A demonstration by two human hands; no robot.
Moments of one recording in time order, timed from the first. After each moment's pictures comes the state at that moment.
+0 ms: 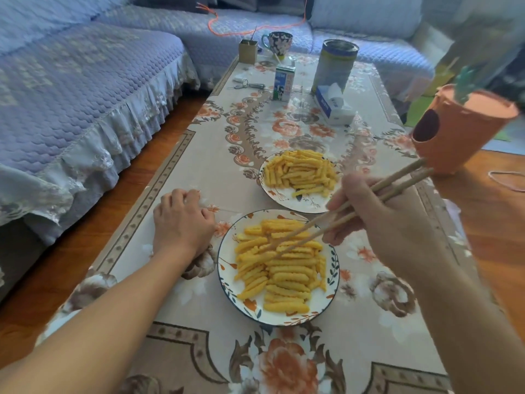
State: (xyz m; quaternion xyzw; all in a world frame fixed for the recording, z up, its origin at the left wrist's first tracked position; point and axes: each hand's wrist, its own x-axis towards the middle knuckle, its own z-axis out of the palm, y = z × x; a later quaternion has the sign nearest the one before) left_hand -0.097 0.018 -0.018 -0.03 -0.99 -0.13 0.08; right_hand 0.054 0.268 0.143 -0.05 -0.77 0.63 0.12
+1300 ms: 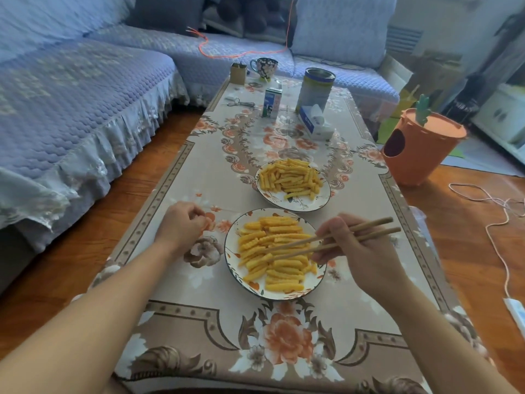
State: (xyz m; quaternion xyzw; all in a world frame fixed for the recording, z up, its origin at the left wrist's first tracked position) left_hand -0.079 -0.018 -0.003 -0.07 -0.89 -0.45 -0.03; right_hand 0.110 0.243 0.112 -0.05 -0.77 0.62 0.14
